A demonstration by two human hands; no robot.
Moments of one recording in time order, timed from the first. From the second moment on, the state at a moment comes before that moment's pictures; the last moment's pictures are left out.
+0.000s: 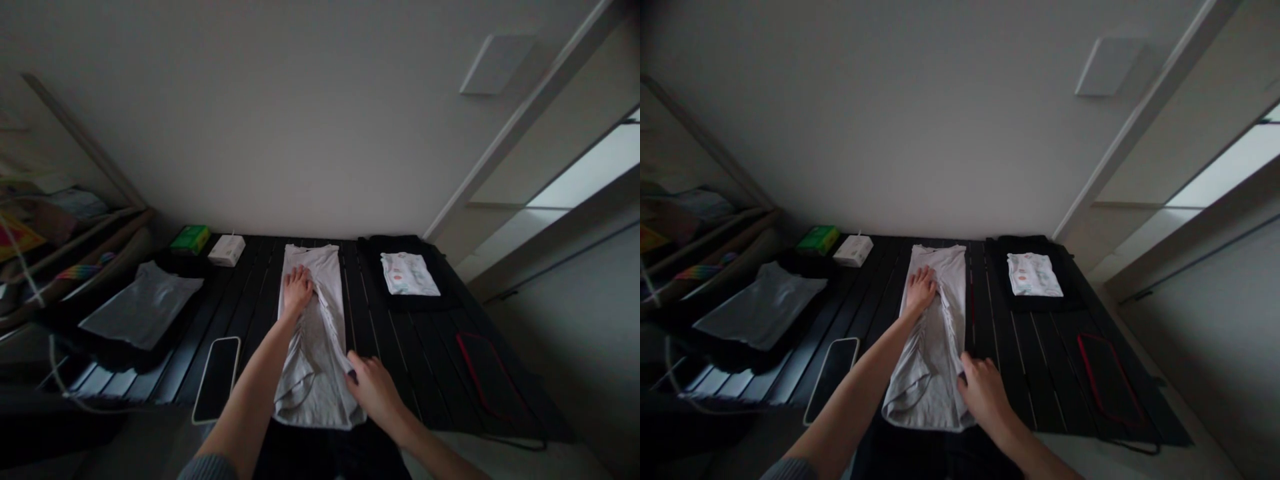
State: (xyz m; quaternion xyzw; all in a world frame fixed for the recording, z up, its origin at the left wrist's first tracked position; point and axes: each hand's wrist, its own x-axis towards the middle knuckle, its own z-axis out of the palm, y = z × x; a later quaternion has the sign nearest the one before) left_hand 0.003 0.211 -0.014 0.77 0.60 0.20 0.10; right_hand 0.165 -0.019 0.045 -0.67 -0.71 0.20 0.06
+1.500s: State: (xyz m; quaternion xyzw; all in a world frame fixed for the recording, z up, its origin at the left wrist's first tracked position) left_hand -0.050 0.122 0.108 0.77 0.58 0.28 0.06; right_hand 0.163 0.094 0.114 -0.67 -0.69 0.12 0.26
